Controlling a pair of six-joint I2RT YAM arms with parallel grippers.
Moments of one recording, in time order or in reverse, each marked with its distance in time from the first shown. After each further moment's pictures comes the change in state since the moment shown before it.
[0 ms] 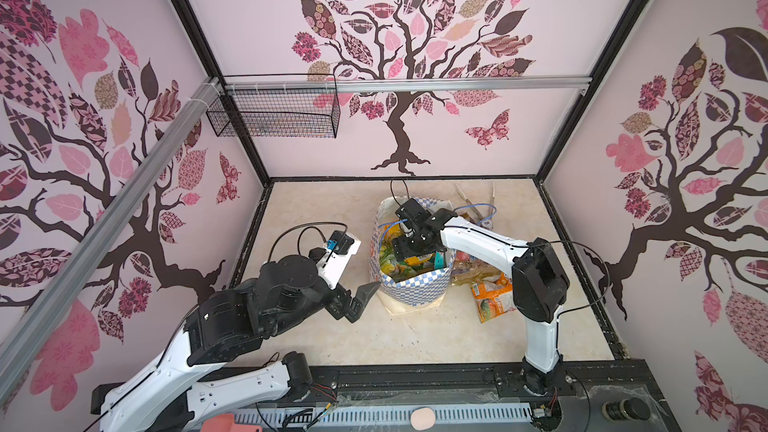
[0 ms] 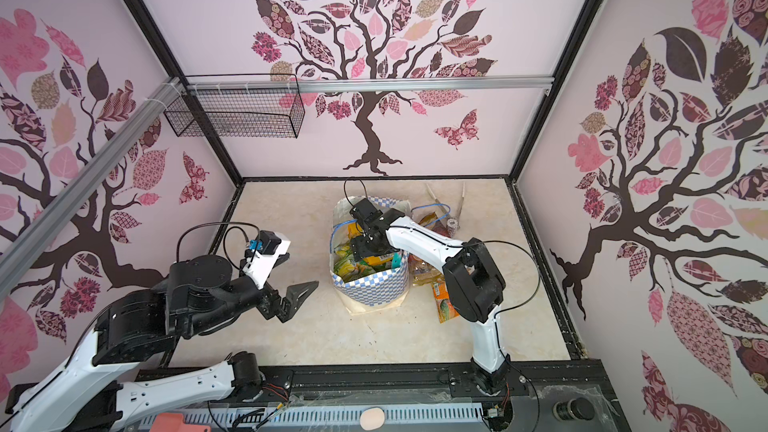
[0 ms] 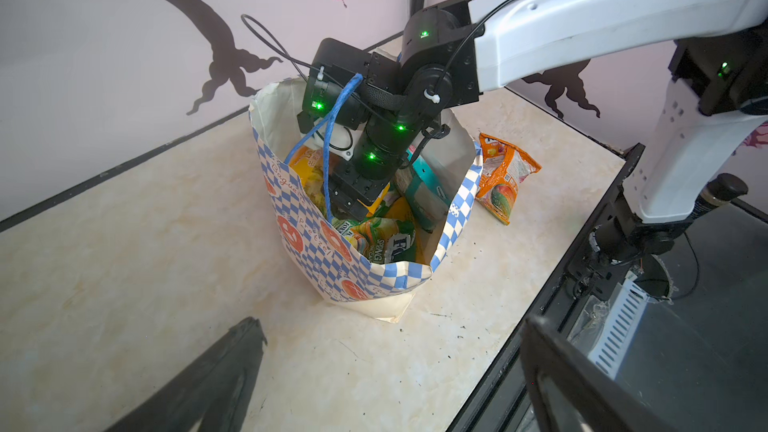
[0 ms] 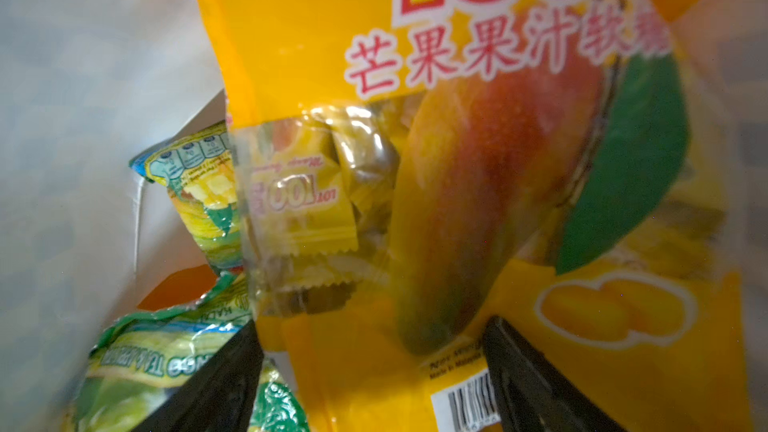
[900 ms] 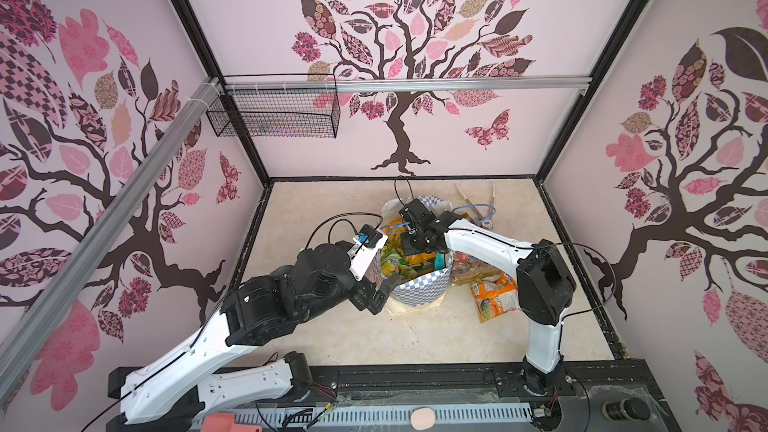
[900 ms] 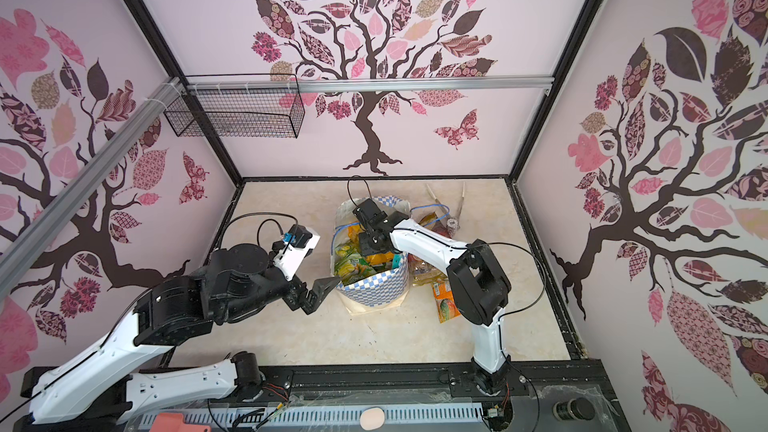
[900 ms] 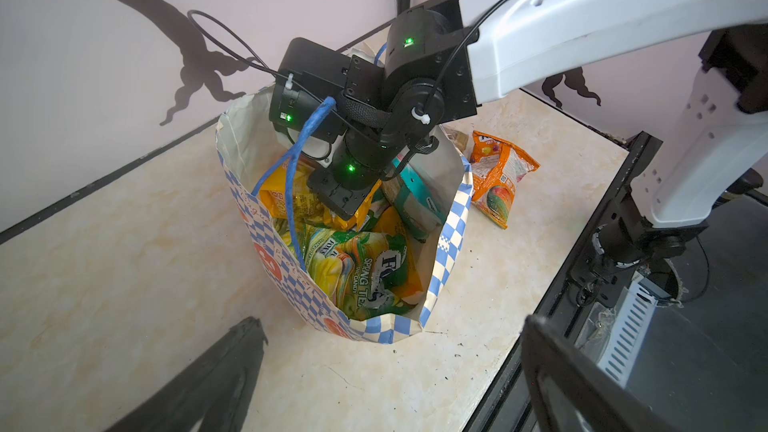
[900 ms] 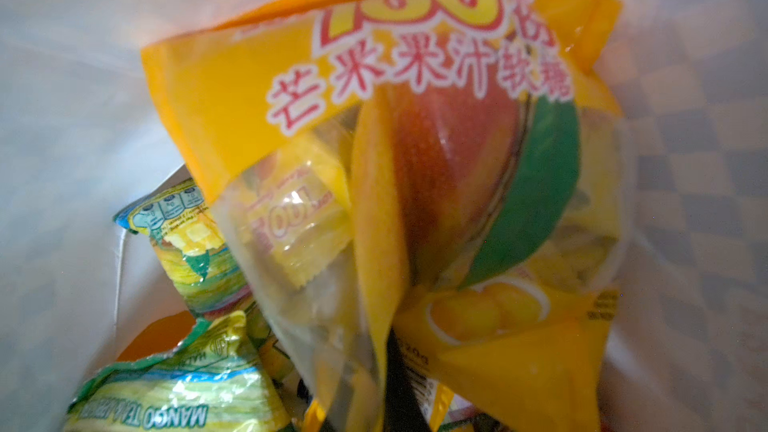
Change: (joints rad) left arm 0.000 0.117 0.000 0.097 0.031 0.032; right arm -0.001 -0.045 -0.071 0.104 0.074 0.026
